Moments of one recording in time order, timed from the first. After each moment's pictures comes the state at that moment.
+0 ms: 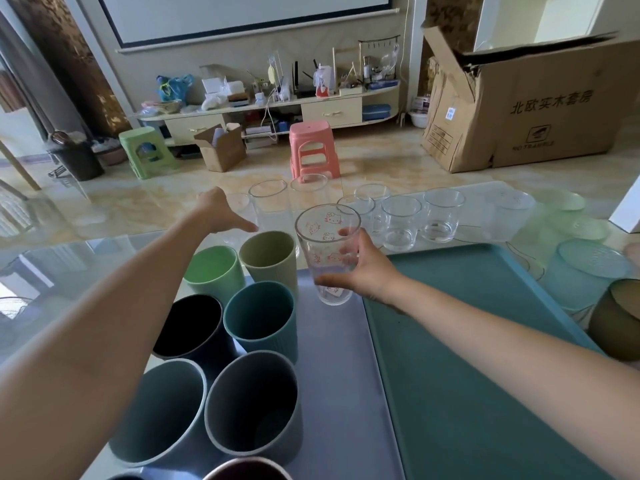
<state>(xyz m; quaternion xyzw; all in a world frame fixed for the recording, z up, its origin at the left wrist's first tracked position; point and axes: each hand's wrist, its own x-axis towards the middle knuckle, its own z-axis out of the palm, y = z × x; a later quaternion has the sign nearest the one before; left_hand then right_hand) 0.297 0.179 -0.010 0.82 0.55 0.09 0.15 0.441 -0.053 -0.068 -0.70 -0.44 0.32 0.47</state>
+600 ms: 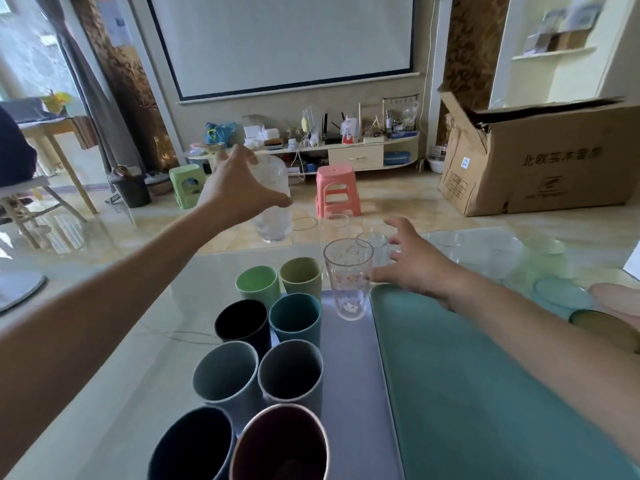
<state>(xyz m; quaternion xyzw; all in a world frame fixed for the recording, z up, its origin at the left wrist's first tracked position) 0.245 0.033 0.128 0.82 0.46 0.33 0.11 0.422 -0.139 0.046 -0.72 -0.49 0.24 0.42</state>
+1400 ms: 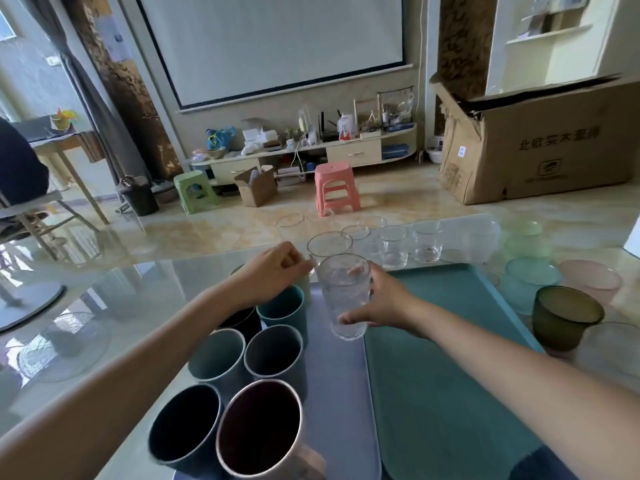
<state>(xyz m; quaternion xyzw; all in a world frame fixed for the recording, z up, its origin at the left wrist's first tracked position) 0.250 -0.052 0.054 0.89 0.39 0.11 0.23 0.416 -0.162 -0.016 -0.70 -0.48 0.32 0.42</state>
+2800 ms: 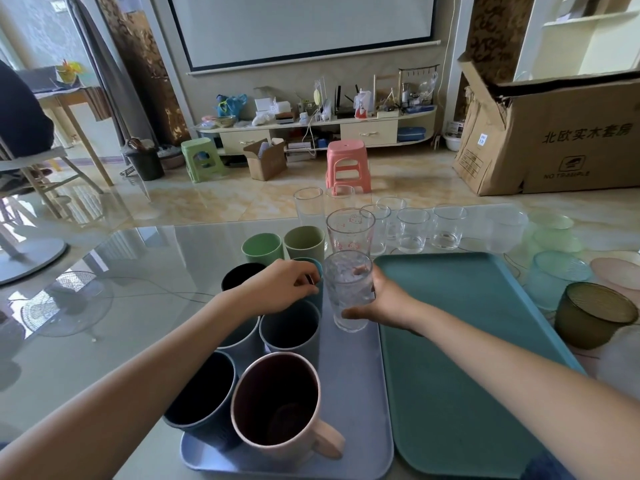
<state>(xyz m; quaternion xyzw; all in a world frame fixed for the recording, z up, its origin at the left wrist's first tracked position) 0.223 -0.034 -0.003 0.93 0.32 0.03 0.20 0.399 -0.132 -0.061 -0.72 -0.50 0.33 0.36</state>
